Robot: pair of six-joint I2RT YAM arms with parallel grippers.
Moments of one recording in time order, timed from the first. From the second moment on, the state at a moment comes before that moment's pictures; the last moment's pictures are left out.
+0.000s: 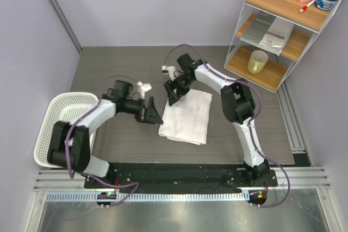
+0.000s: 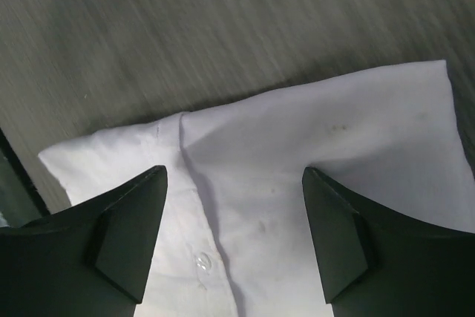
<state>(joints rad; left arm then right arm) -0.33 1.54 0.85 -0.44 1.02 -0.18 0.50 2.33 1.93 -0.83 -0.63 -0.22</state>
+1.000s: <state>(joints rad) -0.28 1.81 0.64 0.43 0.88 -0.85 0.52 1.99 1.40 -0.73 -0.43 -0.46</state>
